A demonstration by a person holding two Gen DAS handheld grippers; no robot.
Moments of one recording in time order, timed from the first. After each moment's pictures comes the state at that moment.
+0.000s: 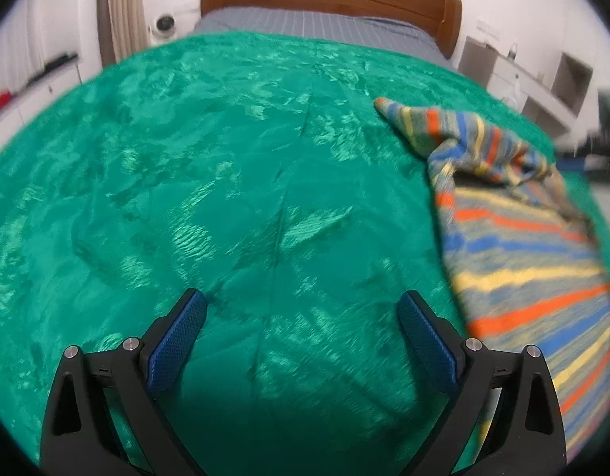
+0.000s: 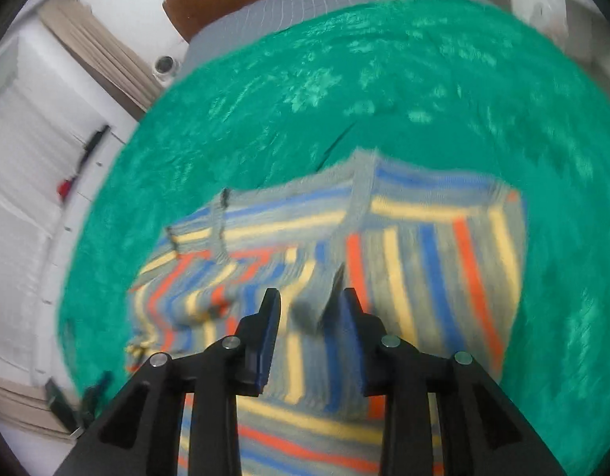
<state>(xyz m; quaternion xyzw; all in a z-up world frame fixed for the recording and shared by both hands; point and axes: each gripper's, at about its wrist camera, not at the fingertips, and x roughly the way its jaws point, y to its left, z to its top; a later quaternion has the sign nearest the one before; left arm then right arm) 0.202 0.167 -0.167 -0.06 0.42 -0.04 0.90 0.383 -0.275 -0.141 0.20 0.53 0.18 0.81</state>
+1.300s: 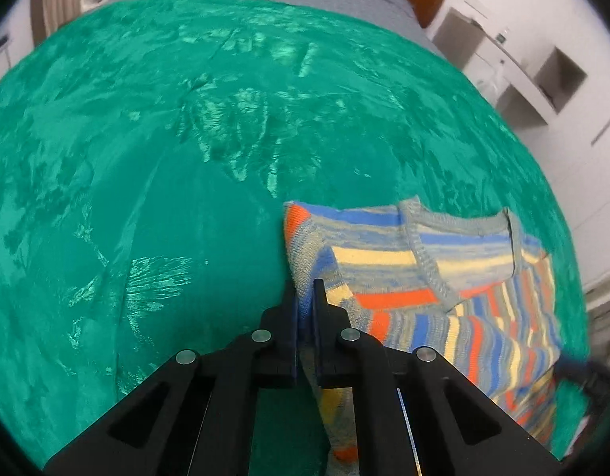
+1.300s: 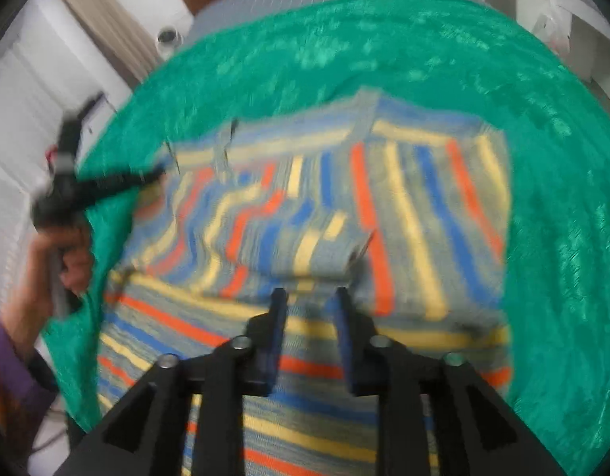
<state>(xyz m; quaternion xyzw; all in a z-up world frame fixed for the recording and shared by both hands) 0.430 0.071 -0.143 -0.07 0.50 -0.13 0.85 0.330 -0.273 -0.124 0.14 0.51 0.13 0.84</state>
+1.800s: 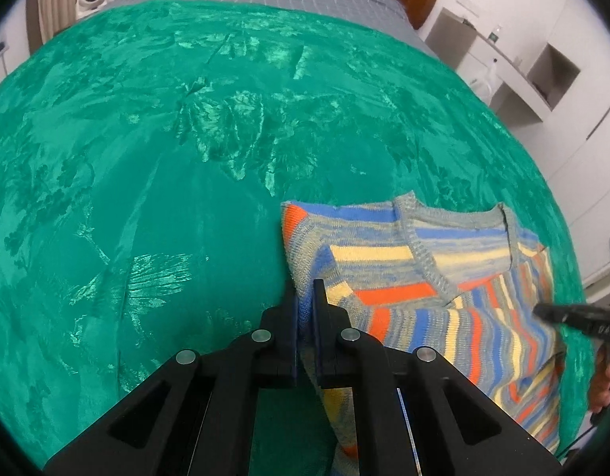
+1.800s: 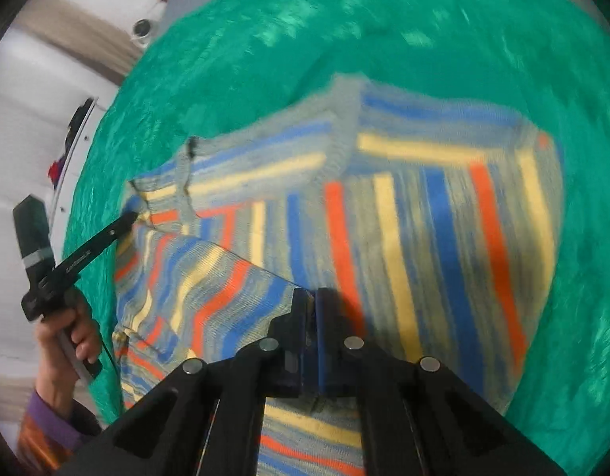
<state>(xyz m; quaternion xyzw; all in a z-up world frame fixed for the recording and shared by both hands) 0.431 0.078 -0.138 -0.07 0.49 -0.14 0.86 0.413 -0.269 -0.143 0.15 0.57 0.16 0.79</state>
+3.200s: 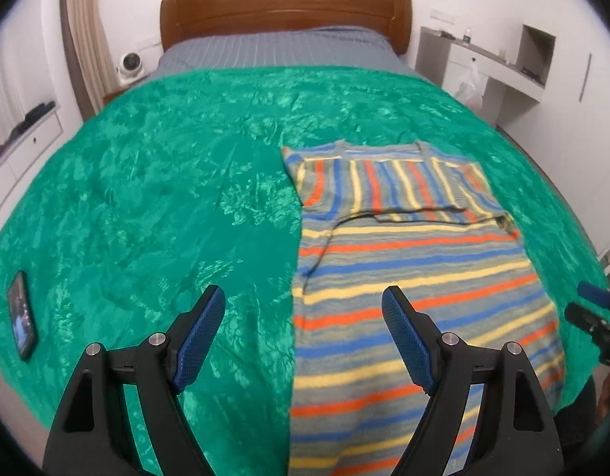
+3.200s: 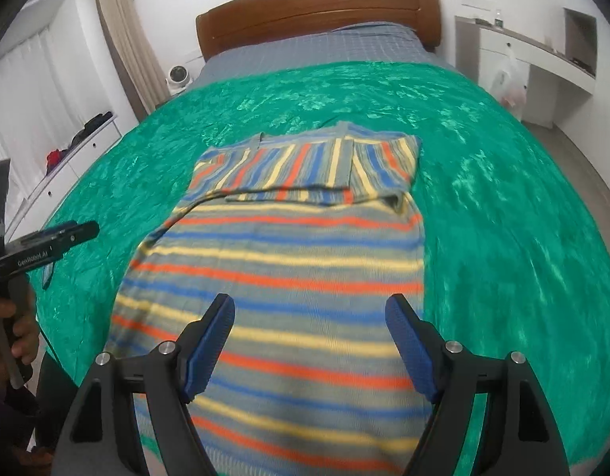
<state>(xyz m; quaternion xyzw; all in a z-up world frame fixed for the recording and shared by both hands) 0.150 0.069 -0.052 0.02 0.40 -0.07 0.91 0.110 -0.256 -0.075 0.08 0.42 0.08 0.90</state>
